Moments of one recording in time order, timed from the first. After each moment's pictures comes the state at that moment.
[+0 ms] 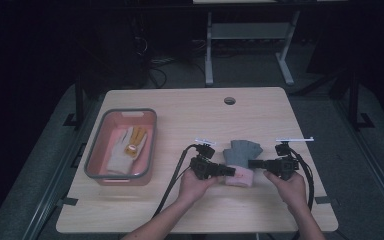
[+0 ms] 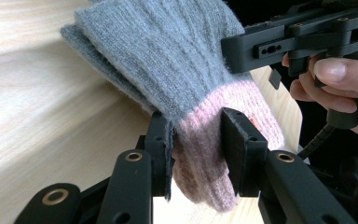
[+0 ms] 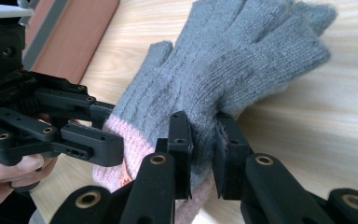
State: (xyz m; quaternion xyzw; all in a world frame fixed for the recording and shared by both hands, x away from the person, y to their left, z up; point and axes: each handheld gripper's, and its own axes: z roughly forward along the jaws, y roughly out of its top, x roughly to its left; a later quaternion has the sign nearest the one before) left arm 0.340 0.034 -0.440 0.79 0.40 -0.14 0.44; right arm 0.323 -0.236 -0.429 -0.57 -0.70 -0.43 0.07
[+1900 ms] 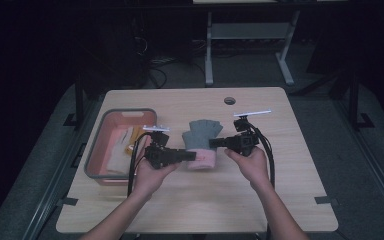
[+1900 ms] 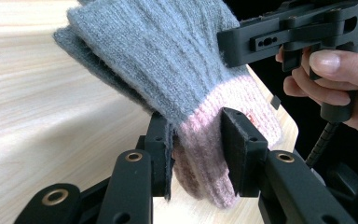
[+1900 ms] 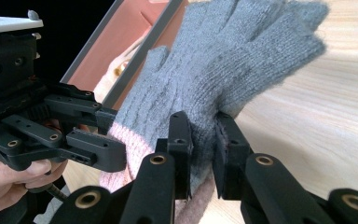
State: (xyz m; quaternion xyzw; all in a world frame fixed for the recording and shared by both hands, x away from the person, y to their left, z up) left arm 0.339 0.147 -0.381 0.76 0.42 -0.08 0.48; right arm 0.363 -0.127 -0.366 -0.50 -0.73 -0.45 0.09
